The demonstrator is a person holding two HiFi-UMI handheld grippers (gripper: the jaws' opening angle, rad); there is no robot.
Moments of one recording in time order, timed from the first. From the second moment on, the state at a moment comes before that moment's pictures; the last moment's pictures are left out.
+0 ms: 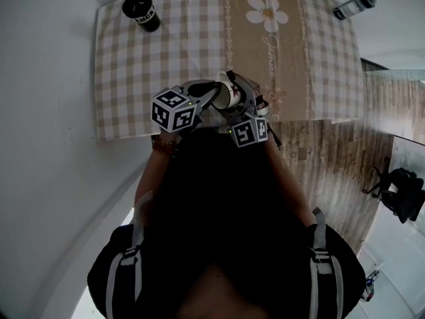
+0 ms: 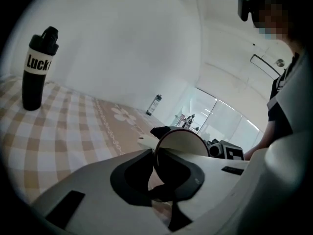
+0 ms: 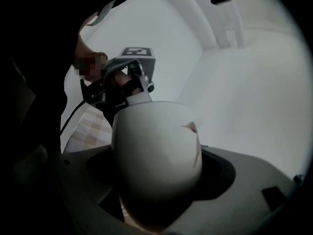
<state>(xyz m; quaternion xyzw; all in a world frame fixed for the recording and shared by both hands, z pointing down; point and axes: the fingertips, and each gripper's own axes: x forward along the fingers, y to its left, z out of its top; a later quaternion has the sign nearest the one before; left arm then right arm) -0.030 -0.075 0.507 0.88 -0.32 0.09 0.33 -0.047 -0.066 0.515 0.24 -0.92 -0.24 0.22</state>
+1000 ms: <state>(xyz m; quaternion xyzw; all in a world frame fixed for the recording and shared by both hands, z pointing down) -0.100 -0.097 0.479 0.88 -0.38 -0.02 0.28 -0.017 -0.095 0.464 0.21 -0.93 0.26 -0.12</state>
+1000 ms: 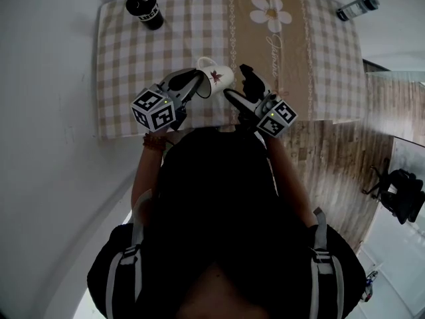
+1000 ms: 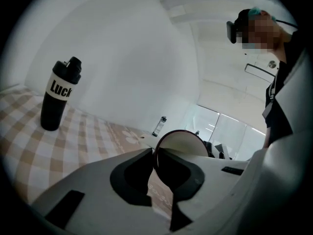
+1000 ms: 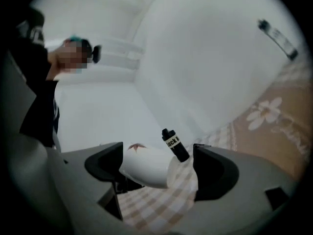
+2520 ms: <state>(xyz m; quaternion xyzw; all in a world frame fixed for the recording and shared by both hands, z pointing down) -0.089 -0.090 0.446 0.91 -0.40 -0.03 0.08 -0.057 -0.105 0.449 0.05 -0.76 0.58 -0.29</state>
